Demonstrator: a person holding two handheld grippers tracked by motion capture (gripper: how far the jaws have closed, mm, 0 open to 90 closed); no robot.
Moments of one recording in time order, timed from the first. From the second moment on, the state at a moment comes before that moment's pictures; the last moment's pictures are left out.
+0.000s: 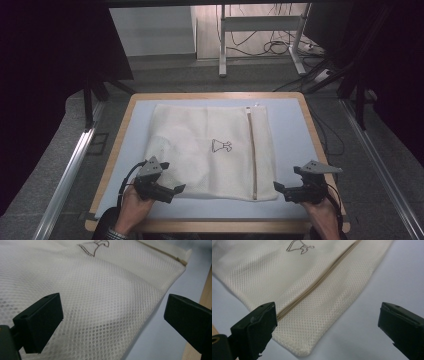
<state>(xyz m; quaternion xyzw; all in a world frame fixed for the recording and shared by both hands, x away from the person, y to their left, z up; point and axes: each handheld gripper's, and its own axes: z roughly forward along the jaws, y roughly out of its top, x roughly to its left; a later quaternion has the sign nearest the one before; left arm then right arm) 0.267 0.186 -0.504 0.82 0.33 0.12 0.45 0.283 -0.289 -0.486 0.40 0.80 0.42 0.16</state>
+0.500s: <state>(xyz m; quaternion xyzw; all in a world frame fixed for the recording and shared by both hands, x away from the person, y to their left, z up) 0.269 0.187 -0.507 0.81 0.33 0.15 0.46 0.278 -0.282 -0.486 0.37 0.82 0.41 0.16</state>
